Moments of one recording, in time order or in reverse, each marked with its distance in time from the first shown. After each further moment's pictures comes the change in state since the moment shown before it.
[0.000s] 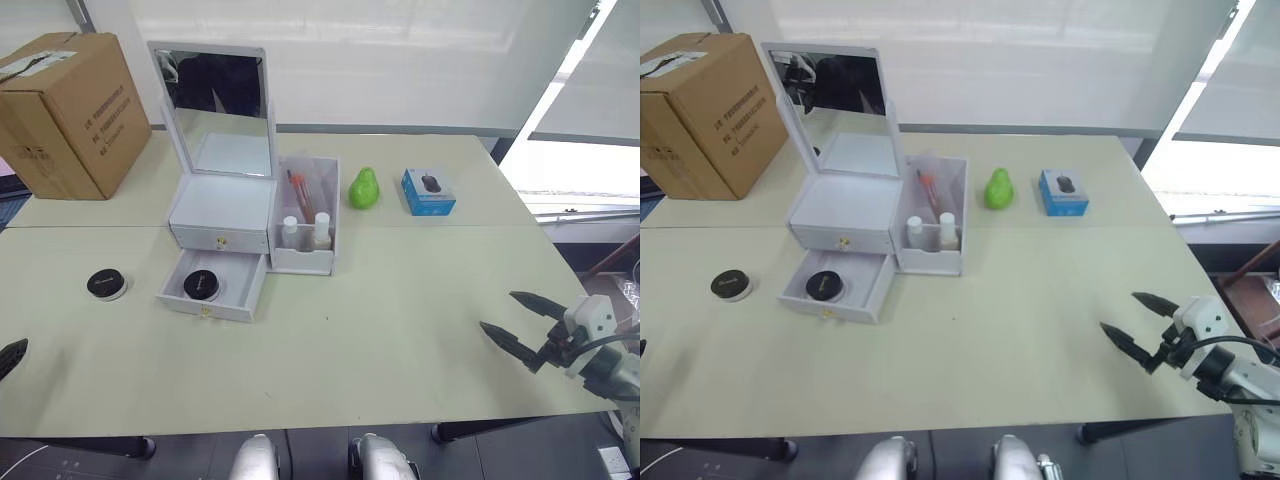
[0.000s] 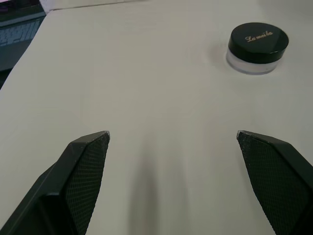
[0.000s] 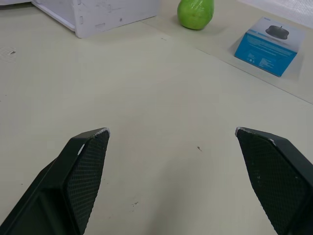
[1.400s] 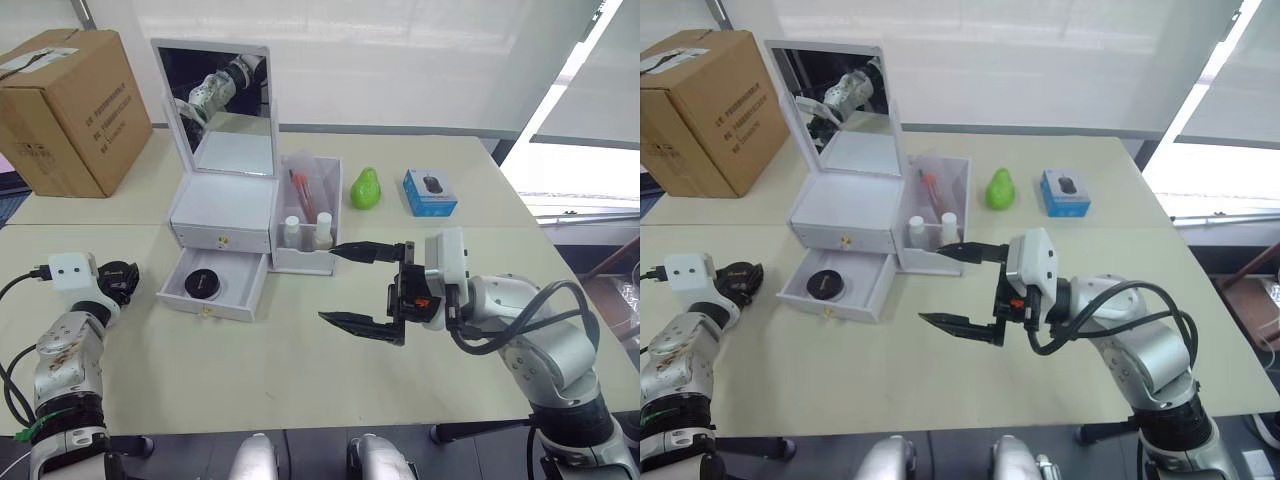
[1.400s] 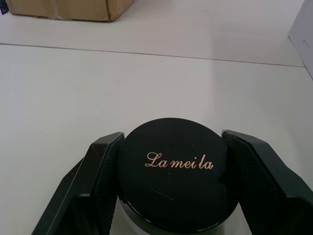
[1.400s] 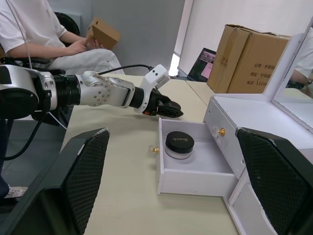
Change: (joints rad) left arm -0.492 -0.365 -0.334 -0.156 0.151 0.067 0.606; right arm -0.467 0.138 0.505 -0.630 0.202 0.461 -0.131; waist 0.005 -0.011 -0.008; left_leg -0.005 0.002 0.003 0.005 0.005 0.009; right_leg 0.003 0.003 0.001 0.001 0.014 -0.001
